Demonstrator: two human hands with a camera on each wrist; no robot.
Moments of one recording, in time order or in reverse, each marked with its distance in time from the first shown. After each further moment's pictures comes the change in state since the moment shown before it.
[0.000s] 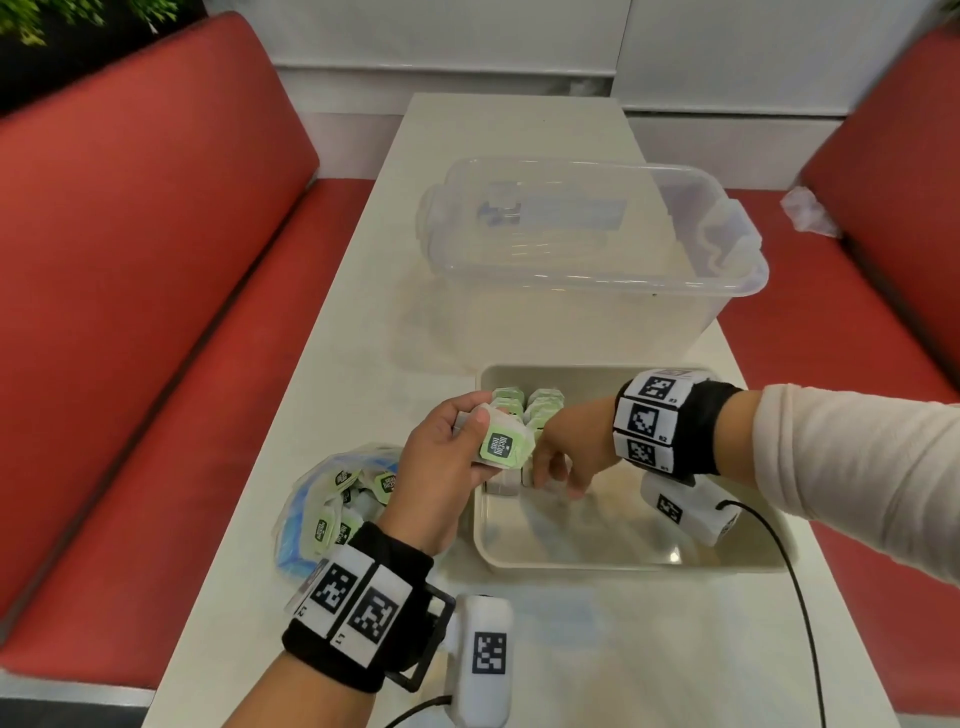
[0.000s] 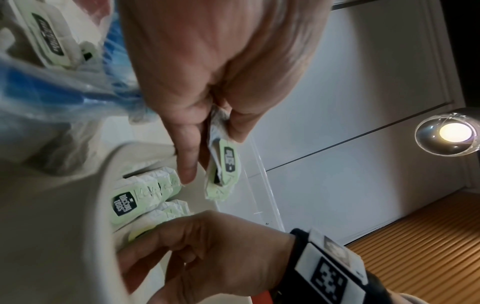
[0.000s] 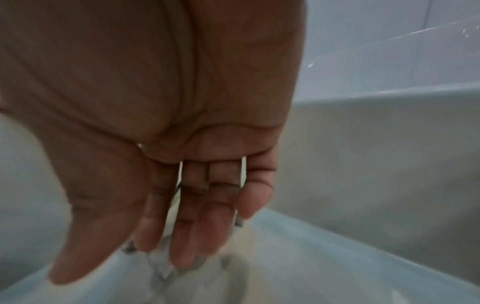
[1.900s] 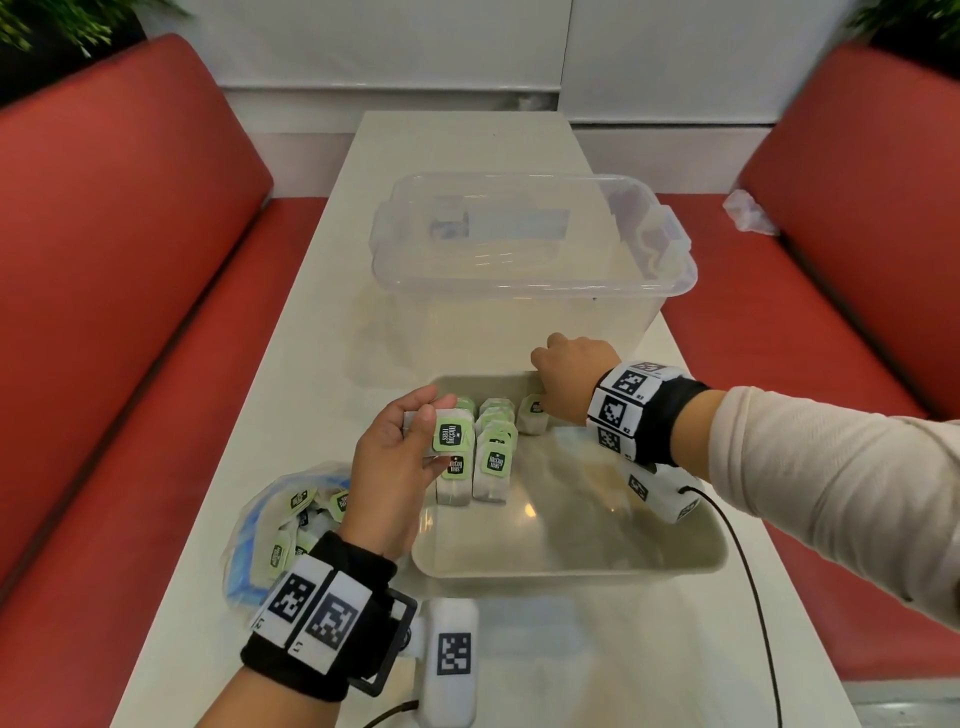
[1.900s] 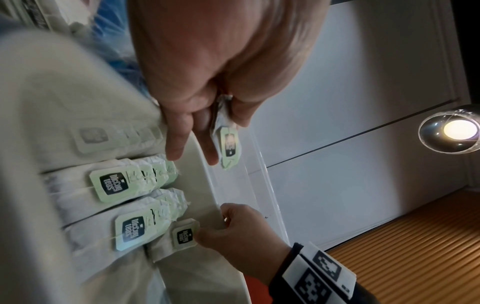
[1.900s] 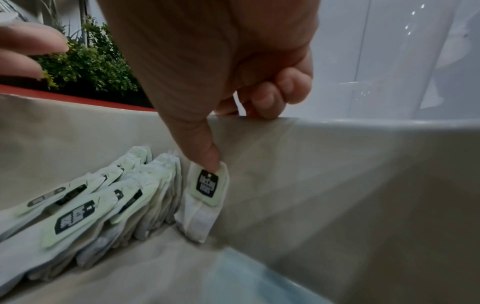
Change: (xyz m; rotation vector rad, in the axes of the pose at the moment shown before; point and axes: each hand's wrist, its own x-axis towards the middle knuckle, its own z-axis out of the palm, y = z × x) left_hand 0.007 0.000 0.005 0.057 0.026 0.088; right_hand -0.024 0.033 -0.010 -0.200 0.663 0.467
